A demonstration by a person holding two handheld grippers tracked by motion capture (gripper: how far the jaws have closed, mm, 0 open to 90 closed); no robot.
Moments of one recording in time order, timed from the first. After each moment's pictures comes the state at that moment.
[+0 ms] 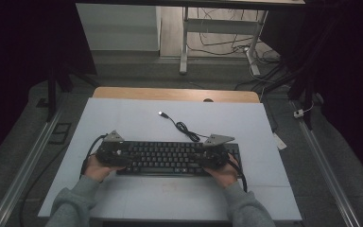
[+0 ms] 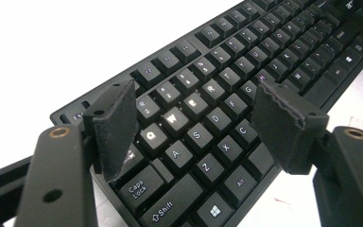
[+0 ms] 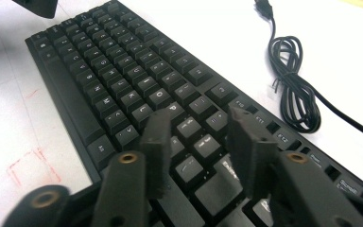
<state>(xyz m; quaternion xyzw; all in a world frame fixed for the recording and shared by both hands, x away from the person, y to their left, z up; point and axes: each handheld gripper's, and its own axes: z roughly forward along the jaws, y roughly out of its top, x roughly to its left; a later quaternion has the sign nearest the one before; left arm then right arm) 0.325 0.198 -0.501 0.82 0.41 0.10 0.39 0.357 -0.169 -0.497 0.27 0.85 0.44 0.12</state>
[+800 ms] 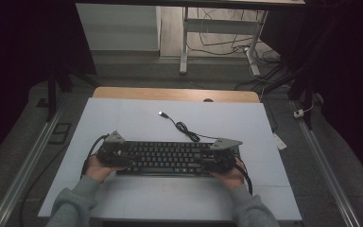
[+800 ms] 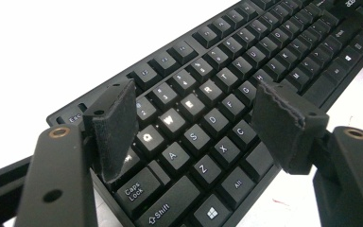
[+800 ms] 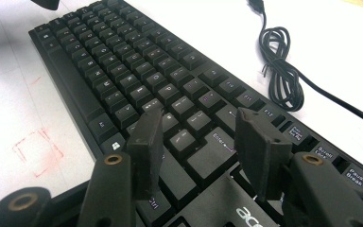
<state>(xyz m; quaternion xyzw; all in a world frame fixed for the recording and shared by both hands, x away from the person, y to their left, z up) 0.323 0.193 -0.500 0.82 0.41 0.10 0.39 0.349 -0.188 -0.499 0.27 0.85 0.44 0.12</state>
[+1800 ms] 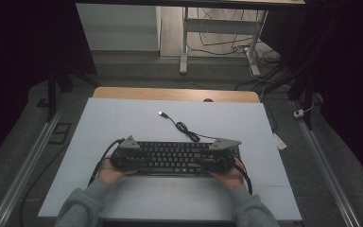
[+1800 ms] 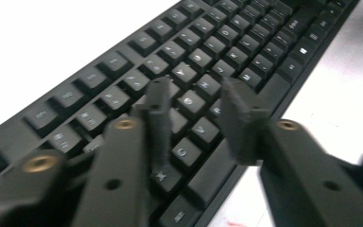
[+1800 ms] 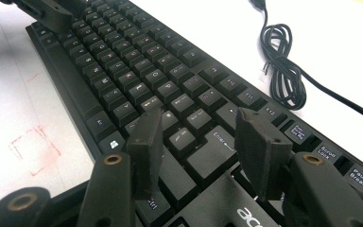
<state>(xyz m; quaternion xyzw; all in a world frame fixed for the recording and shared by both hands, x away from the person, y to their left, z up) 0.320 0.151 -0.506 0.85 0.35 0.09 0.39 0.350 -0.186 -0.501 0.27 0.85 0.44 0.12</state>
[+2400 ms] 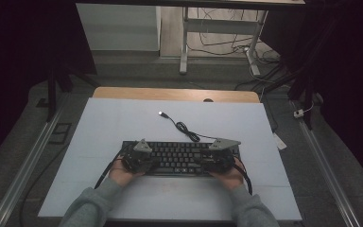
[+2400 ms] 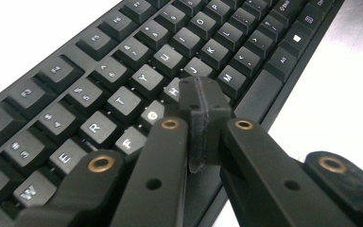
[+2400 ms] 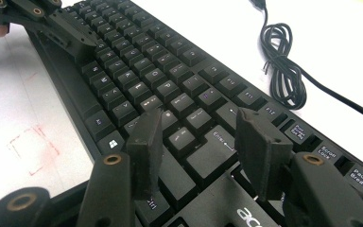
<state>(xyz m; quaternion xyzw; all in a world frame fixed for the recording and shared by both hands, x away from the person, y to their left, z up) 0.326 0.123 -0.517 0.87 0.33 0.07 0.36 0.350 -0.186 -0.501 0.27 0.85 0.43 0.12</state>
